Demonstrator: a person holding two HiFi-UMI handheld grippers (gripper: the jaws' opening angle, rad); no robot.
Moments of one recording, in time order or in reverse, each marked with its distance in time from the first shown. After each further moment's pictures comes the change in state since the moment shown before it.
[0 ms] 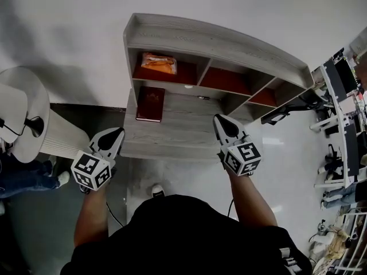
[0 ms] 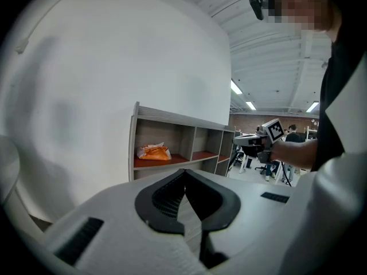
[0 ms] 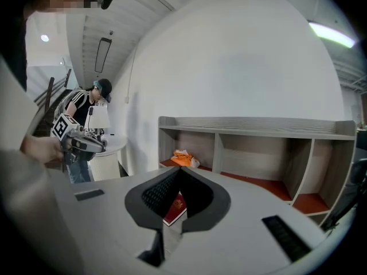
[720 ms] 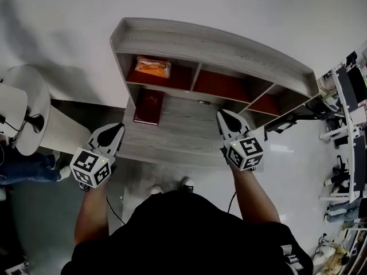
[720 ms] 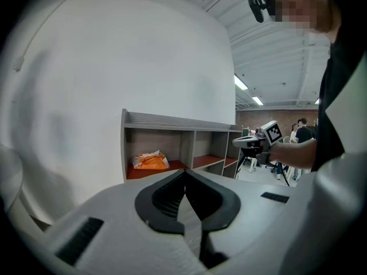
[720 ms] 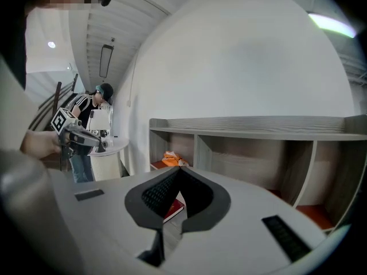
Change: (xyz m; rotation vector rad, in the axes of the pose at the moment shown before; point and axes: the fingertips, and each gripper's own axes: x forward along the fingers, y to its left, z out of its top) left arm 0.051 -0.037 0.034 0.040 0.001 0.093; right arm 0.008 -0.084 0.001 -0.010 -0.029 0.073
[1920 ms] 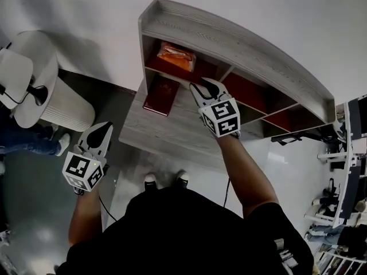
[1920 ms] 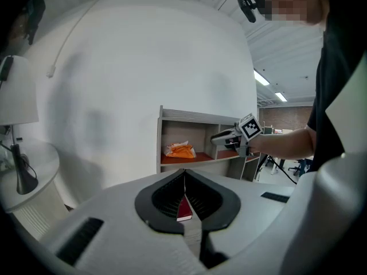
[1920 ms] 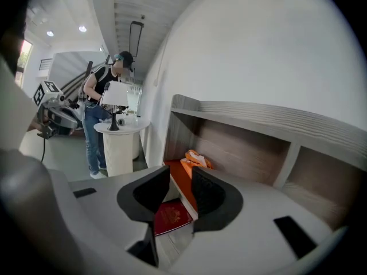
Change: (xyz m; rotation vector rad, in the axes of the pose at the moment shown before) left arm -0.062 0.054 -0.043 -0.065 0.009 0.234; right arm 0.182 0.076 0.005 -0.251 0.132 0.228
